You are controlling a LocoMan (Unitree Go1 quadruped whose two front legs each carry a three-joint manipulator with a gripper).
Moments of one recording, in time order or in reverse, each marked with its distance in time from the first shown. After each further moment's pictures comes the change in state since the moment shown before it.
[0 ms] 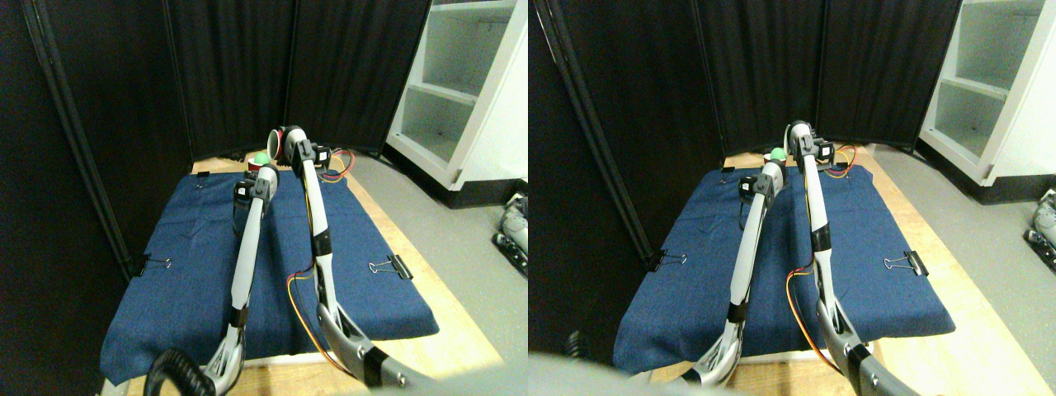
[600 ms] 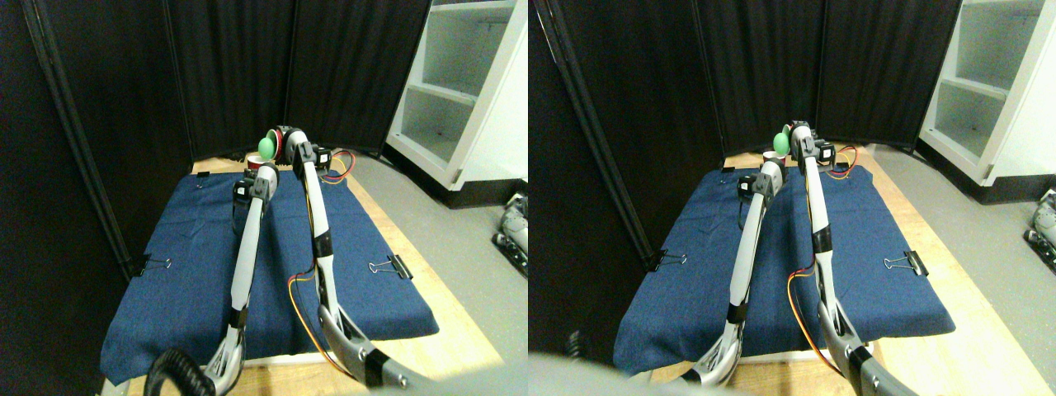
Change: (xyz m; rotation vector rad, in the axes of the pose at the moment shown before) right arm -0.003 0.015 -0.004 -0.123 0.009 0.176; left arm -0.003 -0.004 -0.002 -0.014 0.006 -0.019
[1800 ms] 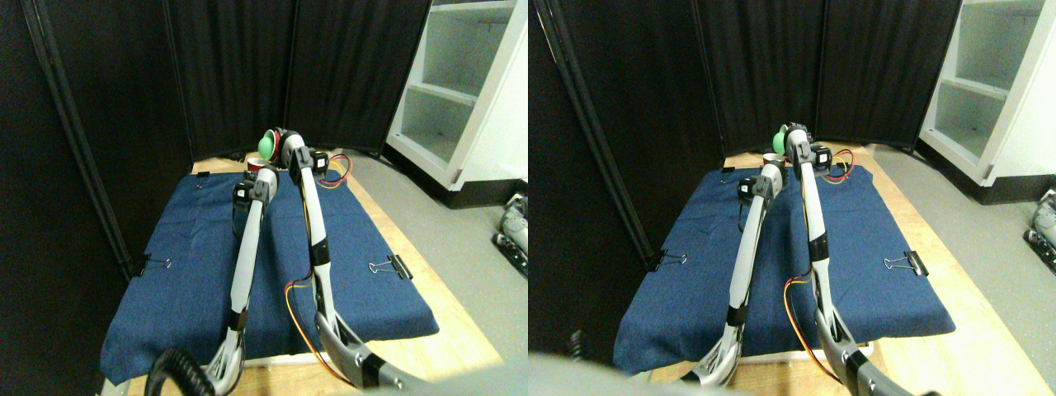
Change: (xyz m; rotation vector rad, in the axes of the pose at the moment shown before) right arm -0.006 0.010 -0.003 0.136 -0.008 -0.011; left arm 0.000 0.004 0.001 0.027 -0.012 0.005
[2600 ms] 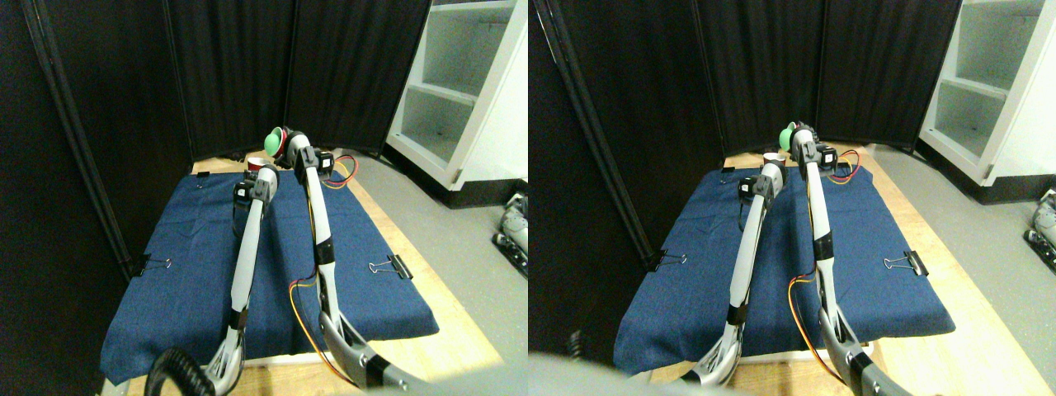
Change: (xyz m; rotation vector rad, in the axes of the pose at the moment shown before) right arm 0.000 -0.013 0.001 0.161 -0.006 -0.022; left arm 0.001 -0.001 0.000 0.004 0.000 -0.002
